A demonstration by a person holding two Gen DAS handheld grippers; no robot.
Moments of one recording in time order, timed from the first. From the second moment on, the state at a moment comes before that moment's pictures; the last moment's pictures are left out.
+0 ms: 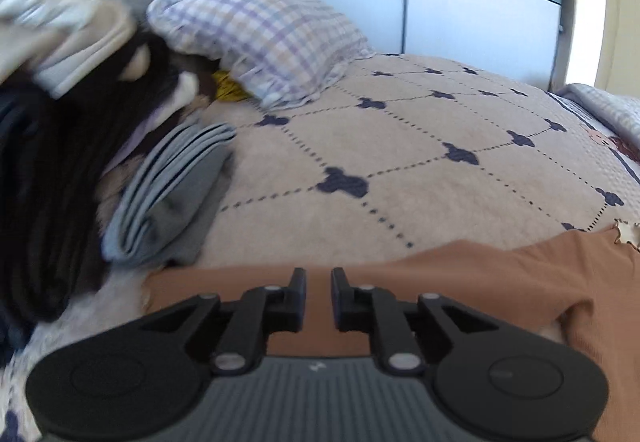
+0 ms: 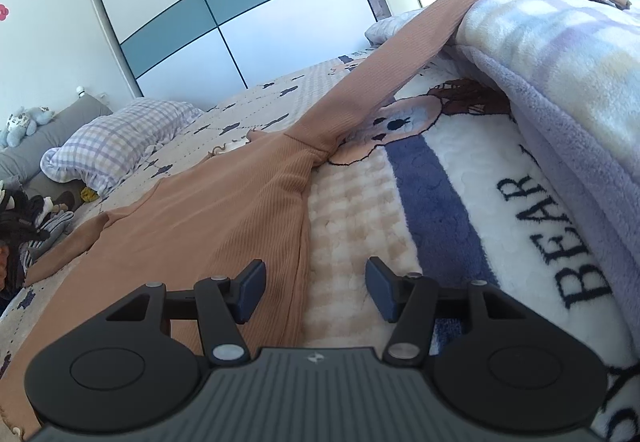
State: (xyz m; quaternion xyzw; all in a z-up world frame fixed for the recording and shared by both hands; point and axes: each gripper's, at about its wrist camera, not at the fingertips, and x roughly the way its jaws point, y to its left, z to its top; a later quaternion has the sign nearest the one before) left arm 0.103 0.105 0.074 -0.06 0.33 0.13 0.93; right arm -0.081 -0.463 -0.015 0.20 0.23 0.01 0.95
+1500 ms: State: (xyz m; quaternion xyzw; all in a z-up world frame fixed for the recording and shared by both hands) left arm 0.025 0.141 0.090 -0.06 0.36 0.10 0.93; right arm -0.081 -0.466 -0.017 0.21 0.23 0.01 0.95
